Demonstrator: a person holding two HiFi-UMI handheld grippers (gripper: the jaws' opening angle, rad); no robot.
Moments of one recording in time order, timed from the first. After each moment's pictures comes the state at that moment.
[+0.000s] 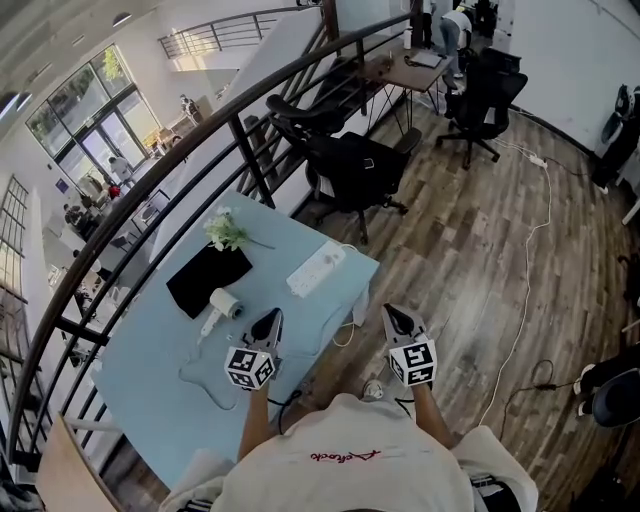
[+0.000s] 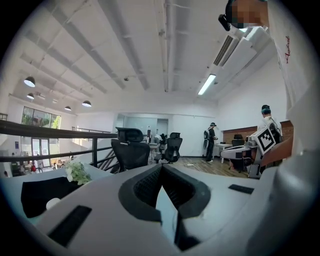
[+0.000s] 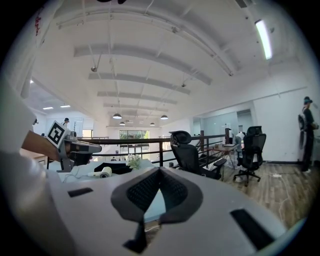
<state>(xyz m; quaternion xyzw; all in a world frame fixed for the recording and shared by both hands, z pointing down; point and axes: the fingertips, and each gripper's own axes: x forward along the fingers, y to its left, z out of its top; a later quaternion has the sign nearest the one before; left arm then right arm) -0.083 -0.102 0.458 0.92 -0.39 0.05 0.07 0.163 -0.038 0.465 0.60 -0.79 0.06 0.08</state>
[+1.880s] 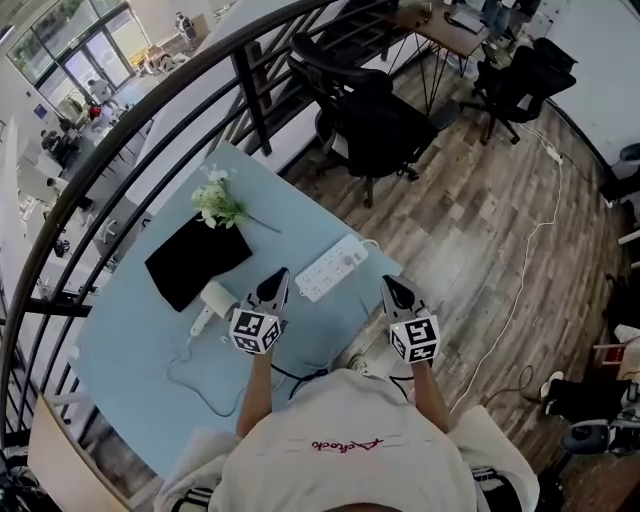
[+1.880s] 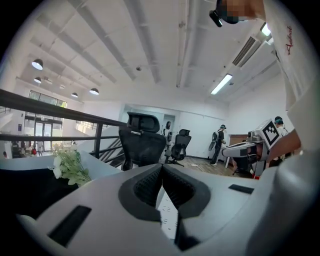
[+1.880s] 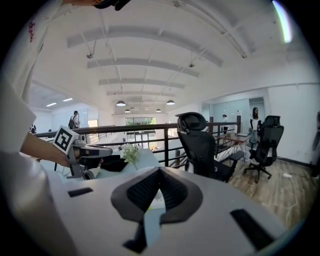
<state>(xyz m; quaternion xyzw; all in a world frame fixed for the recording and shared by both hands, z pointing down) -0.094 -0.299 0.534 0.90 -0.40 0.05 0.13 0.120 -0.238 0.510 0.55 -0.81 0.11 0.15</state>
